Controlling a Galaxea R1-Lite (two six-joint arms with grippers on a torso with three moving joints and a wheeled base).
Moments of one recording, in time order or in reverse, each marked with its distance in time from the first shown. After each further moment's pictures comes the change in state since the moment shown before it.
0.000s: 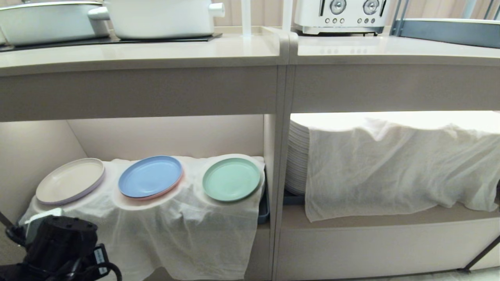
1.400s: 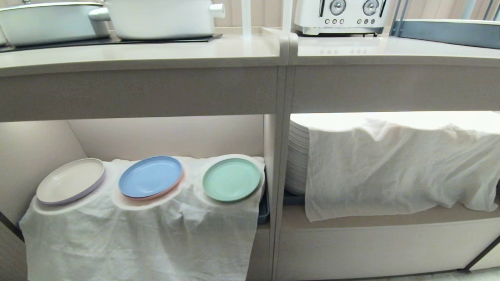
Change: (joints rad) left arm 0.314 -0.975 0.223 0.213 -0.656 0.732; right arm 0.000 0.000 0.000 0.000 0.000 0.000
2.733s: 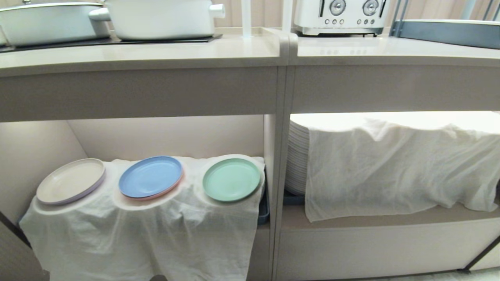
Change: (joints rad) left arm 0.024 -0.392 0.000 0.027 -0.009 -0.043; right arm 0.000 0.000 0.000 -0.001 0.000 0.000
